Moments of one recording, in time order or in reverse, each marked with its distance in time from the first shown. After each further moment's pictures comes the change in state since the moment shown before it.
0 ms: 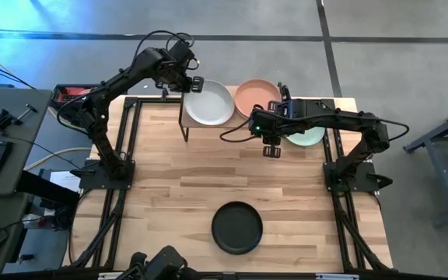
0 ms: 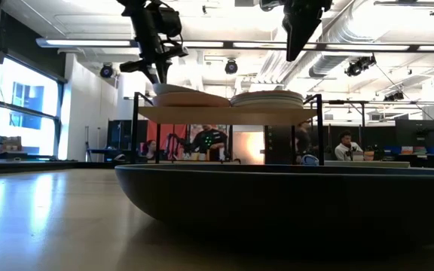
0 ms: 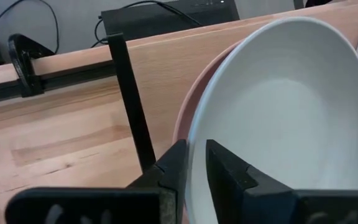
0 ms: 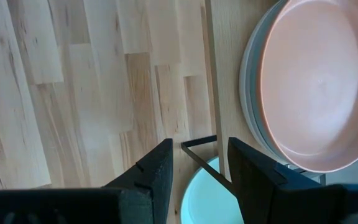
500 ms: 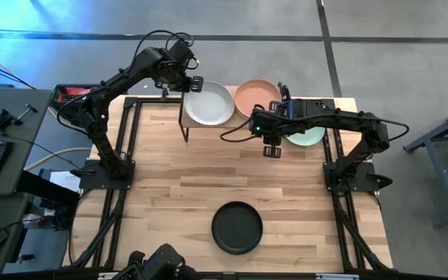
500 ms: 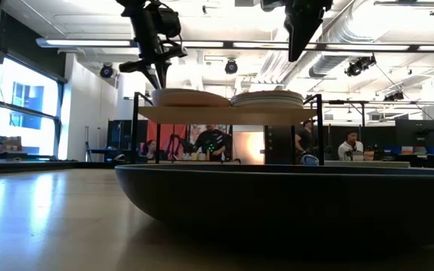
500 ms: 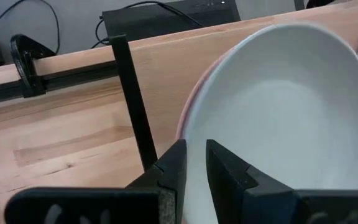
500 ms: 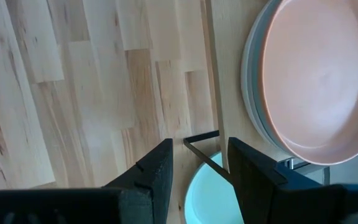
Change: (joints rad) left arm 0.011 0.000 0.000 0.000 -0.001 0.003; right arm 0.000 0.000 0.000 -0.016 -0.002 0.029
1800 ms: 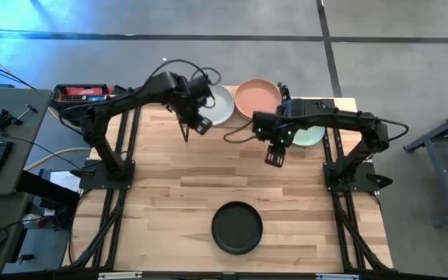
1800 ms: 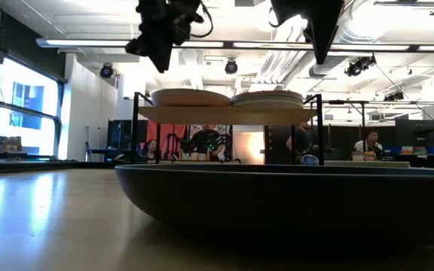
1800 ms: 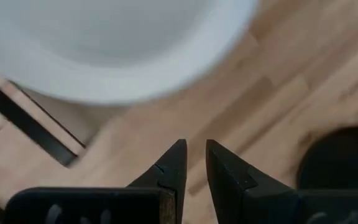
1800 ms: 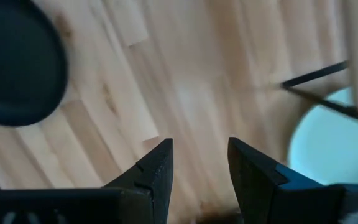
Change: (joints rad) left arm -0.367 -0.027 0.000 -0.200 0.080 0.113; right arm -0.014 0.000 -0.033 -0.120 -0.348 0.258
